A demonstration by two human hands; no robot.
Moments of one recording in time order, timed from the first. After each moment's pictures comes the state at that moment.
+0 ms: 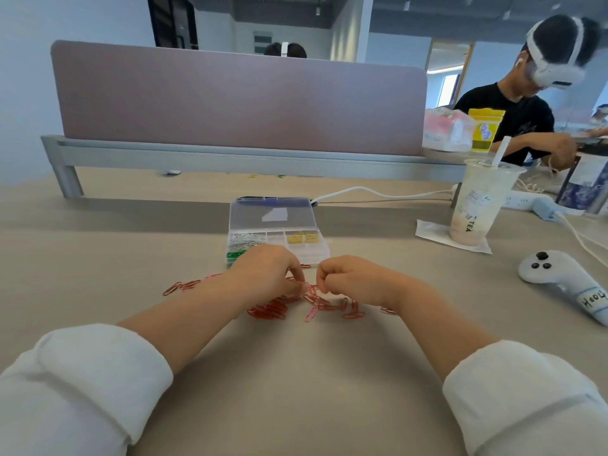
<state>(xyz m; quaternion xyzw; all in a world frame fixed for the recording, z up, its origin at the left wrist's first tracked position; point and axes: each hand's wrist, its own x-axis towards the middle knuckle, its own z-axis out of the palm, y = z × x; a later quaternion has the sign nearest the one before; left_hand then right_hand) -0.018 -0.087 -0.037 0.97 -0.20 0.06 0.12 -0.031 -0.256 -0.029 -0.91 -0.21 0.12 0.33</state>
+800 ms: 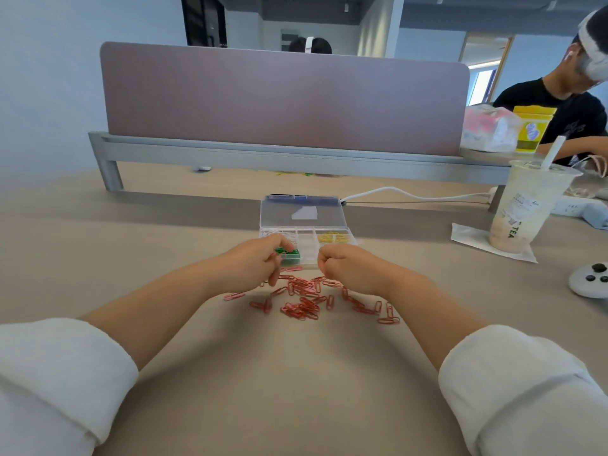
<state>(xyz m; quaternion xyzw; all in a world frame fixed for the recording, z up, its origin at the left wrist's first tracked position) -0.023 -0.028 -0.030 0.95 -0.14 -0.04 0.27 -0.009 -0.208 -0.026 -0.92 -0.21 0.09 0.30</state>
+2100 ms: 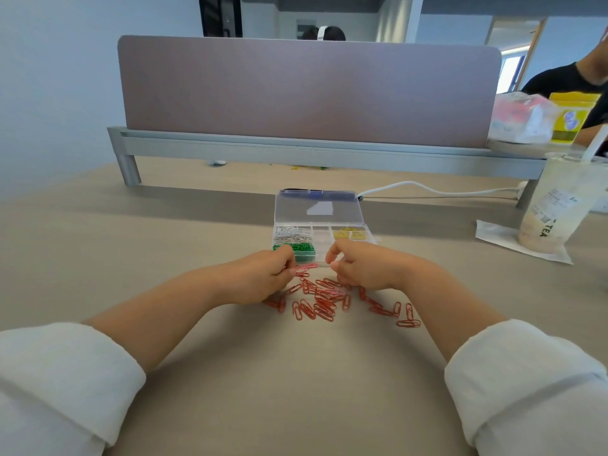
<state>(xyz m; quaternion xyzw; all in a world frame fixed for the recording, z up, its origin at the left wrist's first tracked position) -0.028 -0.019 -0.040 0.96 -0.17 -0.06 0.20 0.003 -0.205 -0.025 -0.94 -0.23 0.14 0.22</state>
